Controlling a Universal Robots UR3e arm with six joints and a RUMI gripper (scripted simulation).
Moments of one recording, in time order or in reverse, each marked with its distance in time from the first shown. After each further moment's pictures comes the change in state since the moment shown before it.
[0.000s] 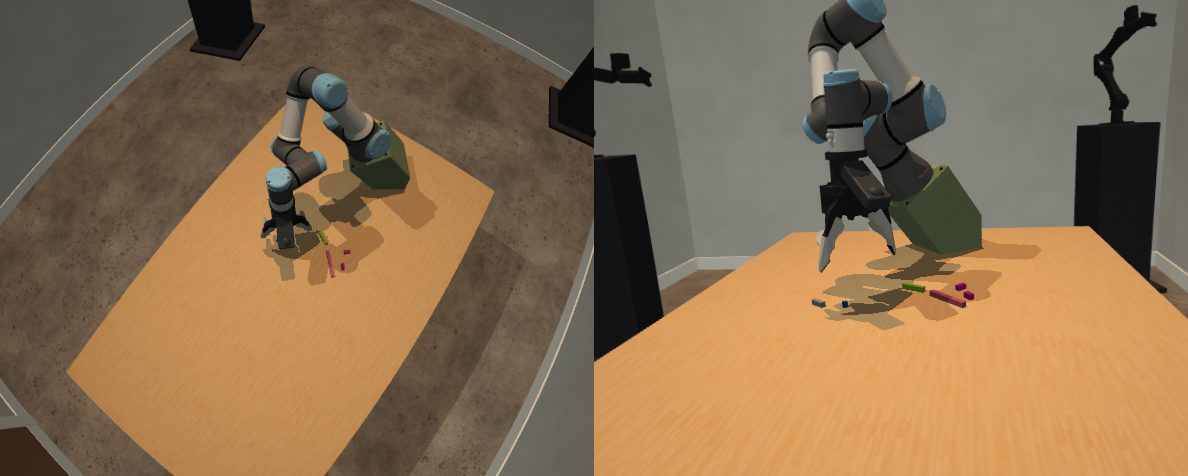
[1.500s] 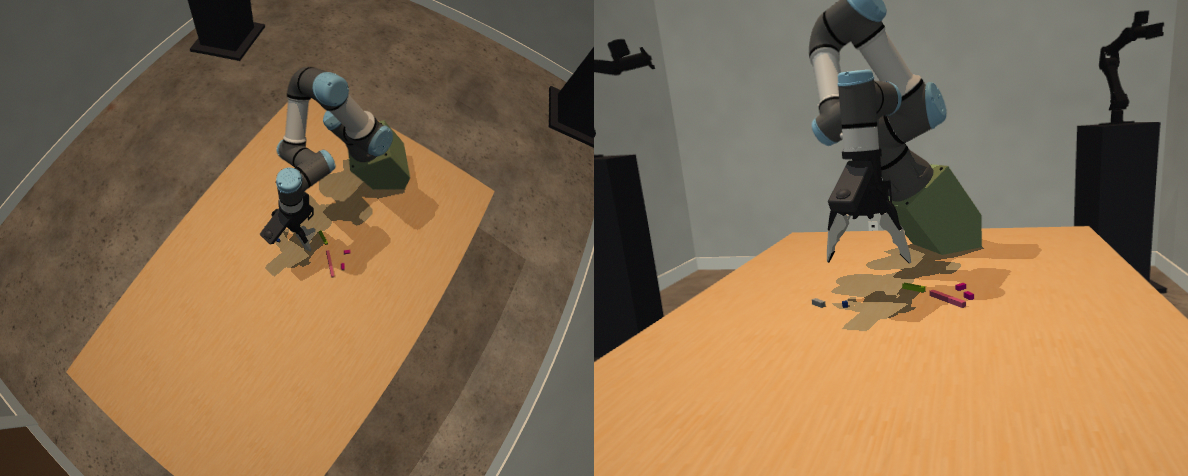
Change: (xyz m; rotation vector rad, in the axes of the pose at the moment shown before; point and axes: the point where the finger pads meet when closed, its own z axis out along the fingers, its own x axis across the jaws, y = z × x) arm -0.014 -0.005 0.001 0.009 -0.012 0.899
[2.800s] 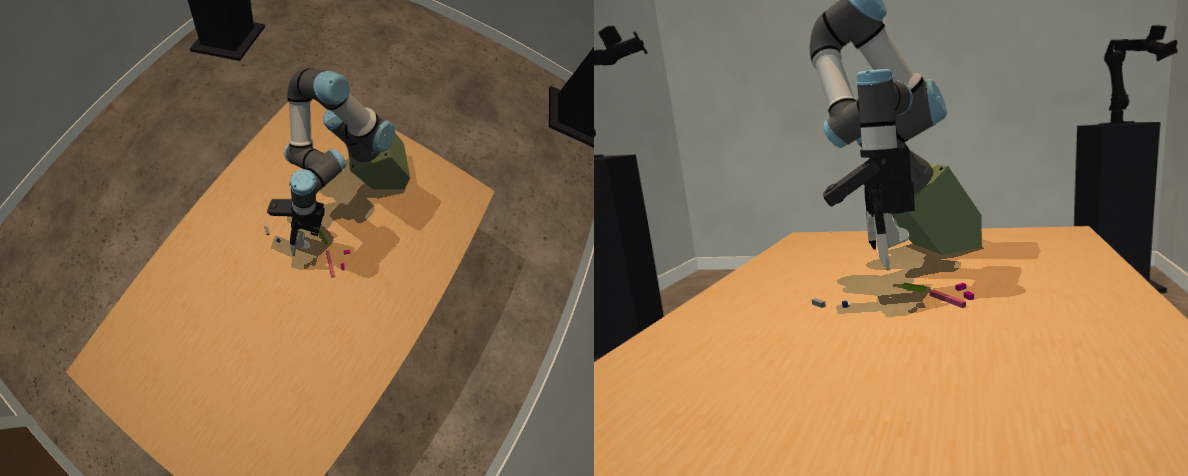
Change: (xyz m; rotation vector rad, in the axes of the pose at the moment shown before) arm -0.014 0.027 0.000 0.002 0.000 1.102
